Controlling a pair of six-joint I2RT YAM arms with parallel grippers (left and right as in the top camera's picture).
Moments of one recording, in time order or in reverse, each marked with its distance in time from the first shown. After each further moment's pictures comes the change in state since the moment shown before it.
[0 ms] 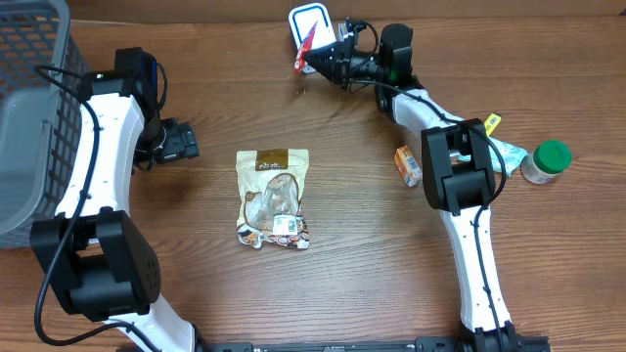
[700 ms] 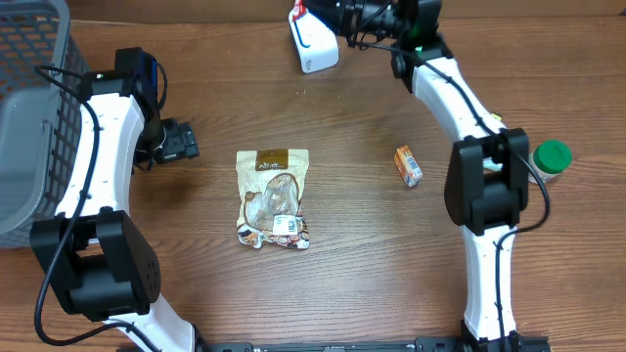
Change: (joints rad) left arm 0.000 0.000 0.000 0.000 0.000 0.000; right arm 0.001 -0.304 0.000 -0.147 0.013 0.127
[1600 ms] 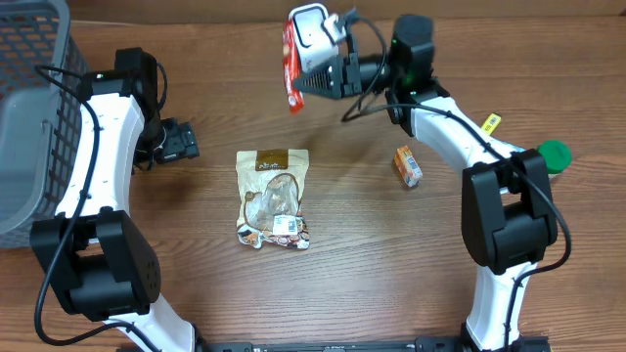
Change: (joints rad) left arm 0.000 0.000 0.000 0.000 0.000 0.000; right arm 0.068 -0.314 -0.510 0.264 -0.294 -0.435
